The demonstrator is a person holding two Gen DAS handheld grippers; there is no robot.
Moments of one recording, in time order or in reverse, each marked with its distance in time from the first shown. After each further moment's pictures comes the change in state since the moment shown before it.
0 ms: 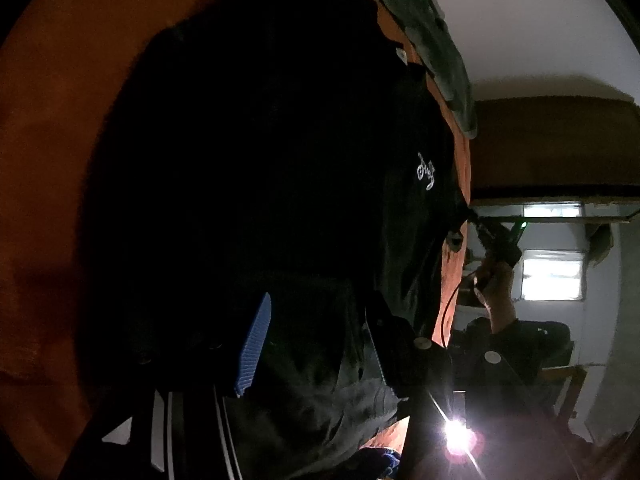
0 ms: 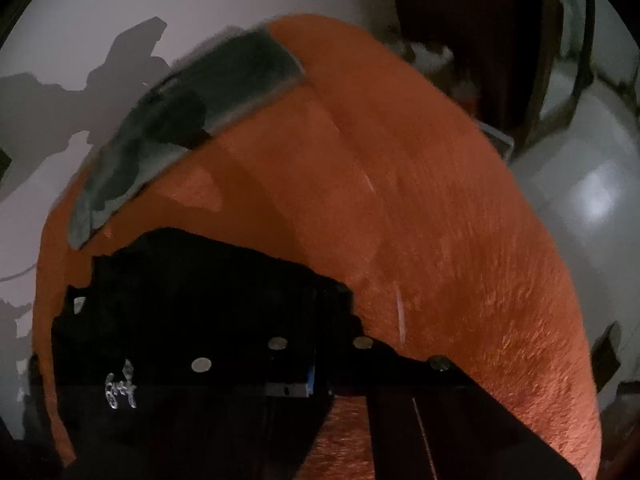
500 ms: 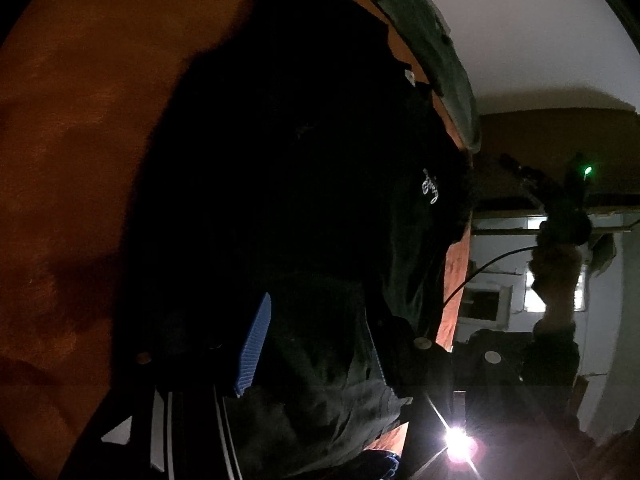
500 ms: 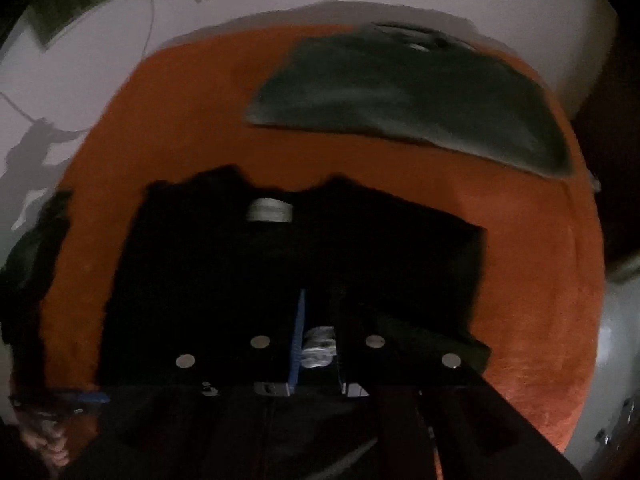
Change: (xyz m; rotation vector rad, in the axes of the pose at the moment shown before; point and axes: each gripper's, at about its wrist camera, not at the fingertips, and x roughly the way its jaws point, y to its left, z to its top) left arm -0.027 0.012 -0.007 -0.023 -0.052 0.011; right arm -0.043 0.310 -0.054 -0.582 0.177 0.095
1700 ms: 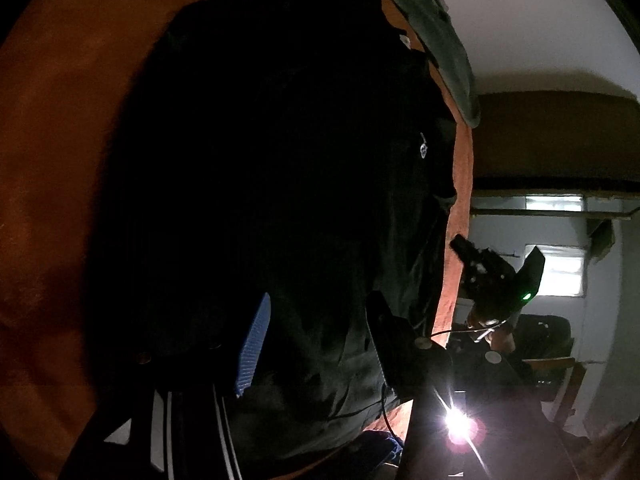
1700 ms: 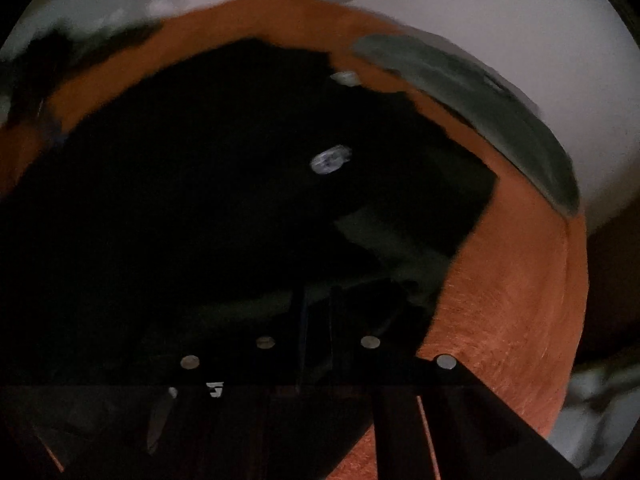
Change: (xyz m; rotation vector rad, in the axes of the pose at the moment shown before) left arm 0.016 -0.004 -0.025 0.017 0.078 -0.001; right arm -0.011 -0.039 -0.227 -0.489 -0.084 -0.034
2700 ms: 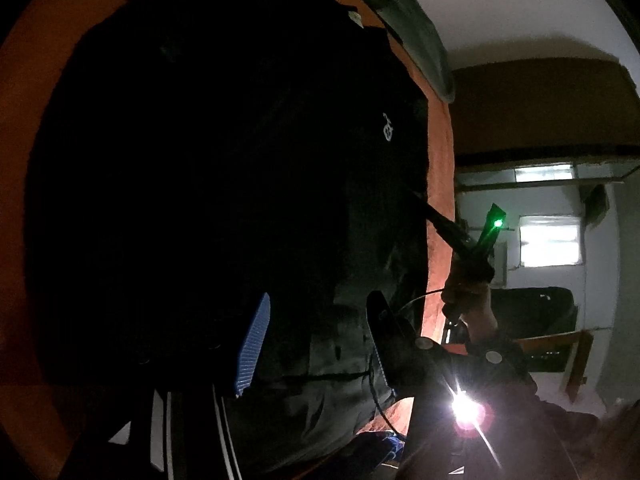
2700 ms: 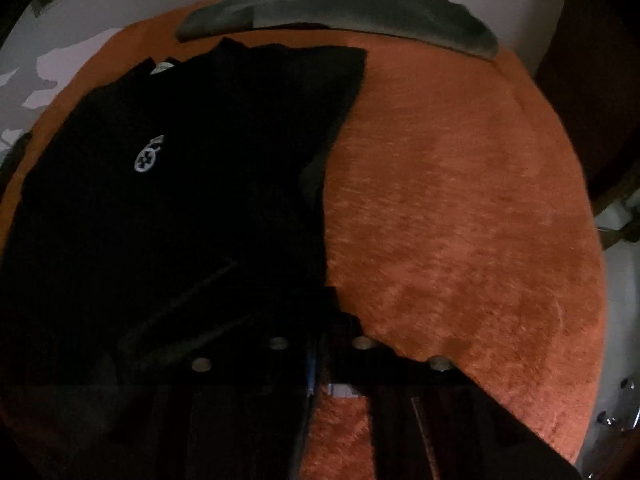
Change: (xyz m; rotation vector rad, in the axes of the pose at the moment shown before) left arm 0.035 -0.041 0.003 0.101 0.043 -0.028; right arm 0.034 -0.083 -0.045 0.521 0.083 -0.068
